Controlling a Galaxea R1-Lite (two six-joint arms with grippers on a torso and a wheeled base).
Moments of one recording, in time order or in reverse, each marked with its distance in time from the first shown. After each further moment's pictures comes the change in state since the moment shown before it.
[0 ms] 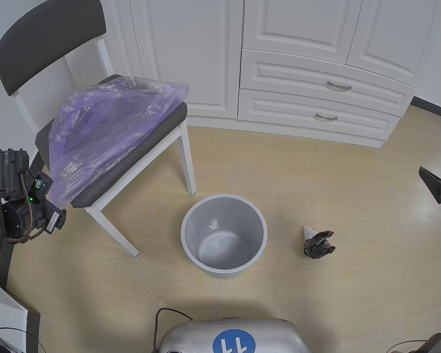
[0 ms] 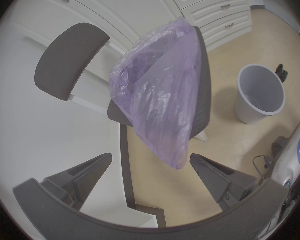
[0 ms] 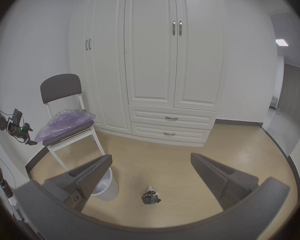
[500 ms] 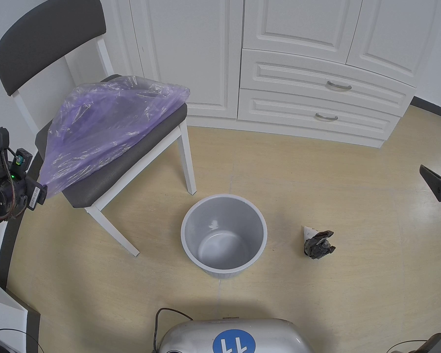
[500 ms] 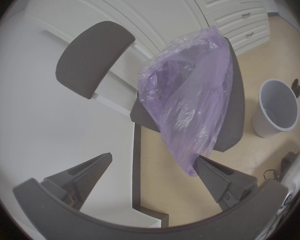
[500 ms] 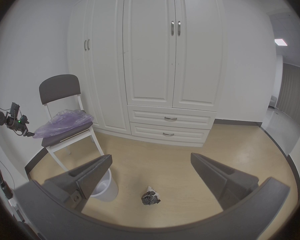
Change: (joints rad) left arm 0.112 -0.034 -0.105 0.016 -0.013 -0.002; right arm -0.008 0.003 -0.006 0.000 0.000 0.005
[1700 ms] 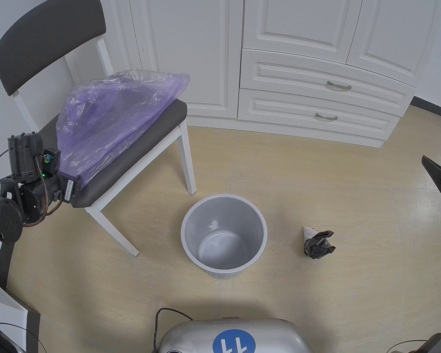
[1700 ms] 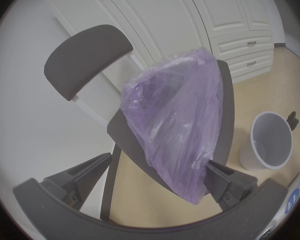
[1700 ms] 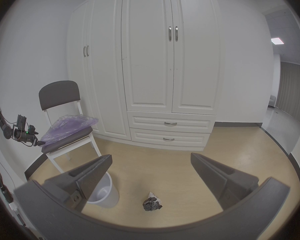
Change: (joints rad) left arm -0.128 0.196 0.013 -0.274 -0.022 -0.204; right arm -0.001 0.009 -0.003 -0.057 0.000 0.020
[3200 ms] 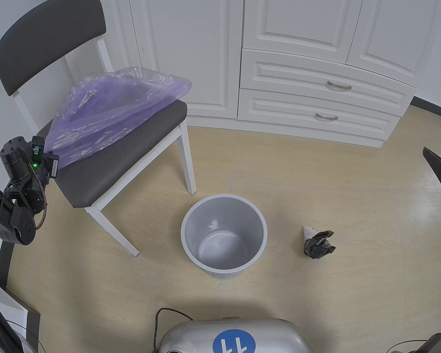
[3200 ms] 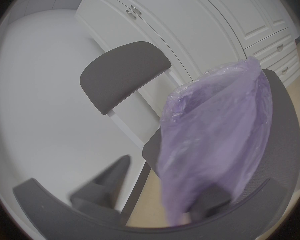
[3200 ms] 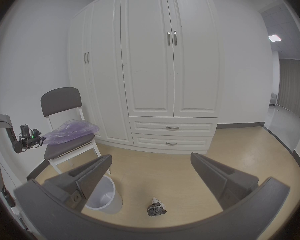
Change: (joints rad) left arm 0.156 0.232 0.011 -0.652 0.043 0.128; right arm 0.012 0.006 -0.001 -0.052 0.007 0.028
